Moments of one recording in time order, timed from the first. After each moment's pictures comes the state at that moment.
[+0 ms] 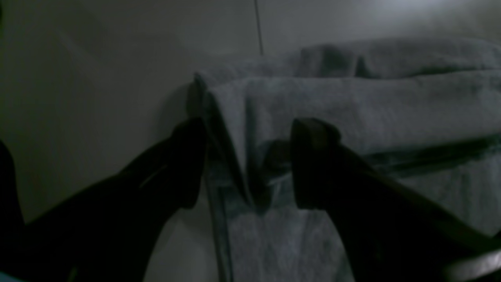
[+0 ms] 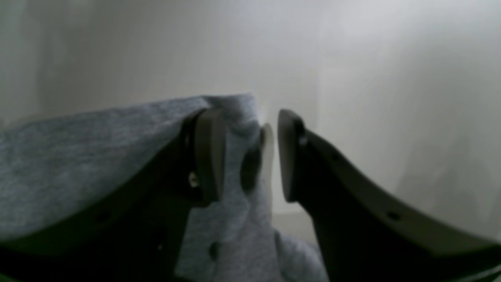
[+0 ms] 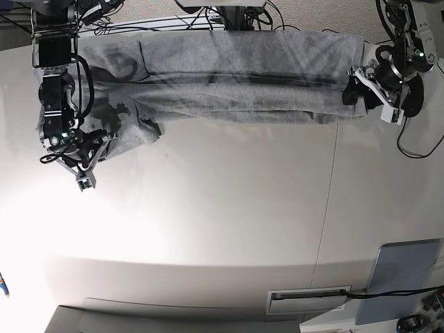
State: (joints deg) left arm 23.7 -19.8 -24.1 95.3 -38.5 -31.5 46.2; right arm 6.2 27.3 -1.3 78.2 12.6 16.4 -51.6
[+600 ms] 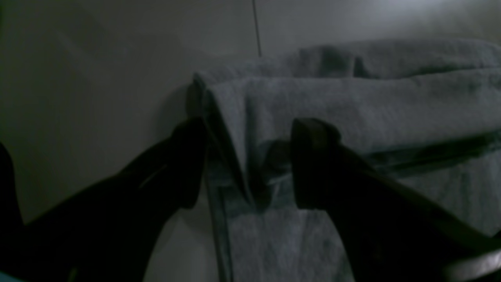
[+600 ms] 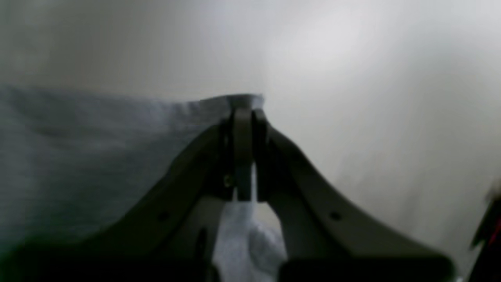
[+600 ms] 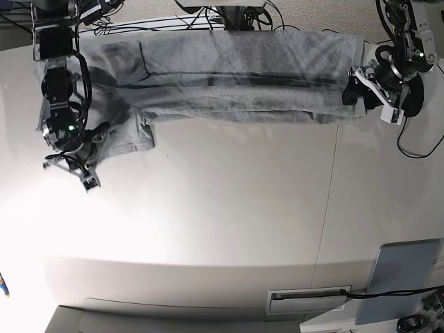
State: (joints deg) left arm 23.7 -19.7 -24.1 95.3 -38.3 -31.5 46.2; right arm 2.3 27.5 -1.6 92.0 1.7 16.5 -50.8
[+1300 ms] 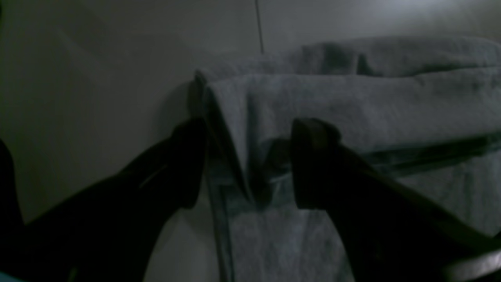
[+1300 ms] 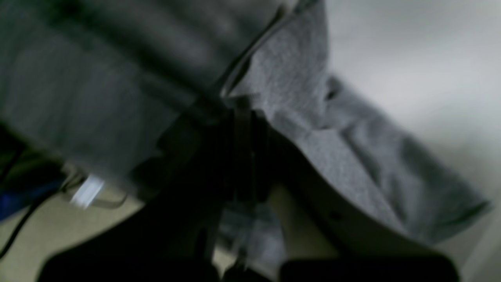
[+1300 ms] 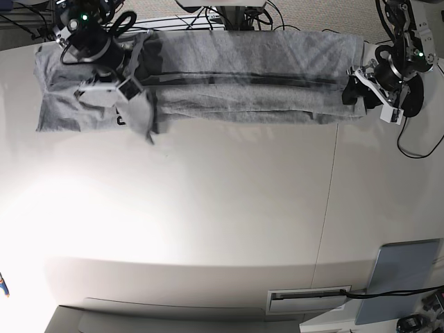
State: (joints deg) left arm 23.7 -19.6 -24.1 95.3 -38.0 -31.5 46.2; right arm -35.4 27.7 -1.5 129.2 6.5 19.8 -52.5
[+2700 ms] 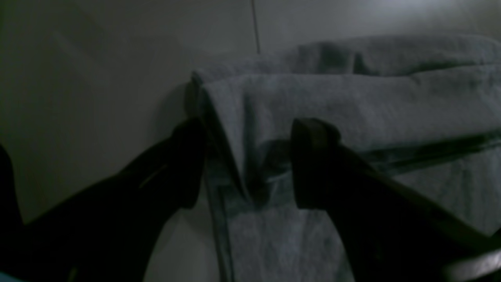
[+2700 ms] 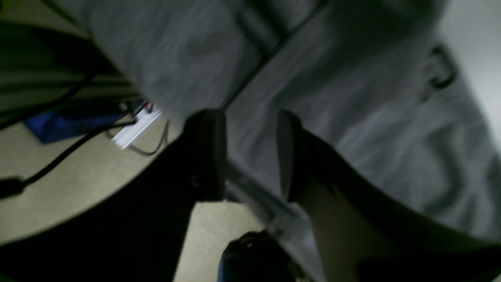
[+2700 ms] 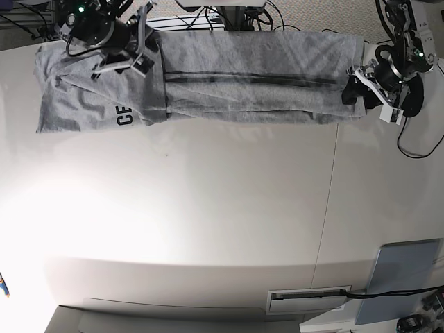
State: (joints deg) left arm 23.7 -19.8 -24.1 95.3 -38.1 -32.2 46.5; right arm -36.3 27.7 -1.4 129.2 13.6 32.1 -58.2
